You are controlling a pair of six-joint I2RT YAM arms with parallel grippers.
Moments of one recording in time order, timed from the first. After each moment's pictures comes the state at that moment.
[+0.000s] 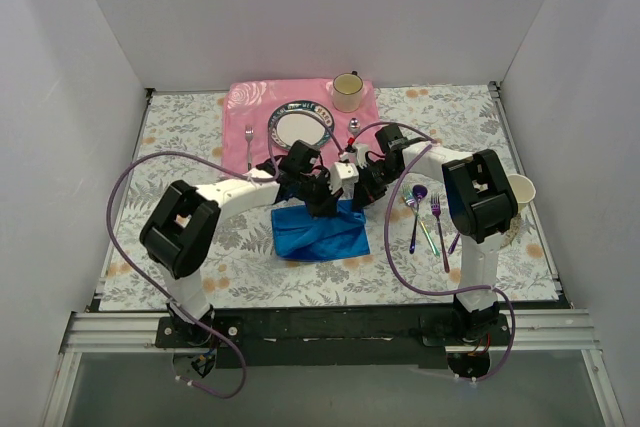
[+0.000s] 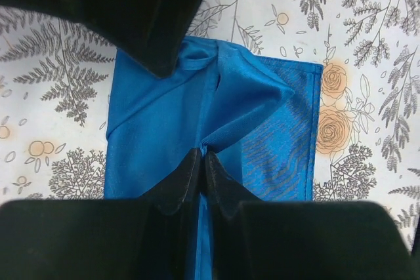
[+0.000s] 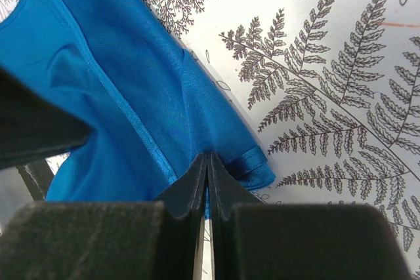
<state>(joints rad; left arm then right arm) -0.68 1.75 1.11 -0.24 0.55 0.41 0.41 2.02 1.30 -0.55 -0.75 -0.22</state>
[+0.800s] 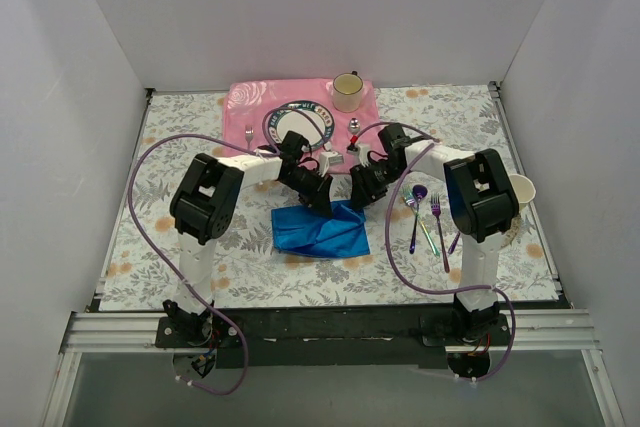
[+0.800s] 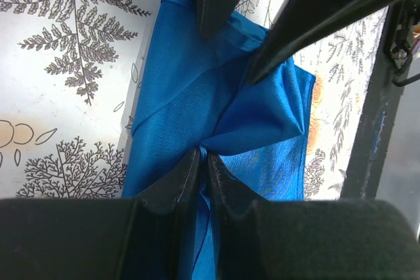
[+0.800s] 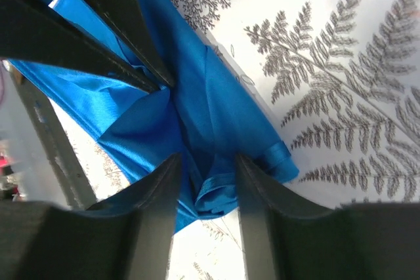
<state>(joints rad) -0.51 2.10 1.36 -0.45 0.87 0.23 0.39 2.02 1.31 -0.59 -0.83 -0.21</state>
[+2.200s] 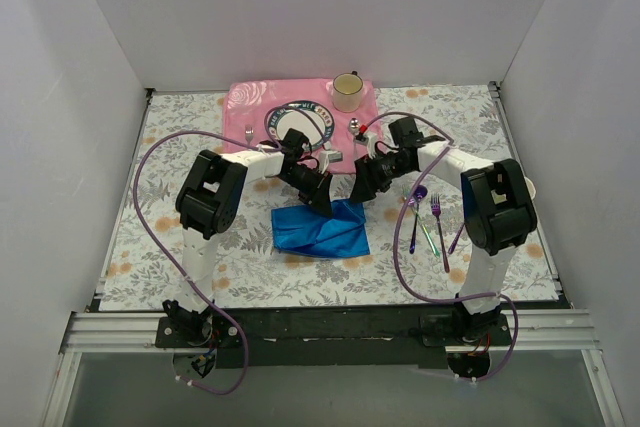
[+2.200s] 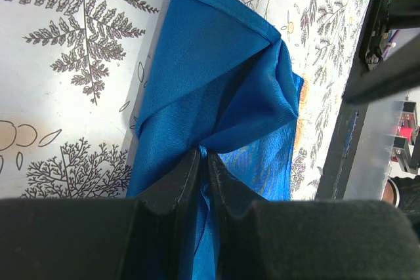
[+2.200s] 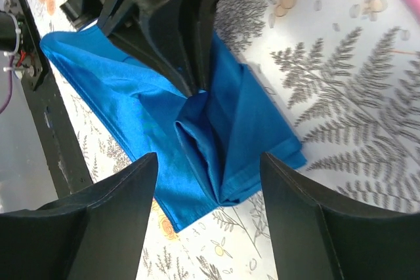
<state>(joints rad) -0.49 2.17 1.45 -0.55 0.92 0.21 0.35 1.88 1.25 -0.50 -0.89 -0.21</state>
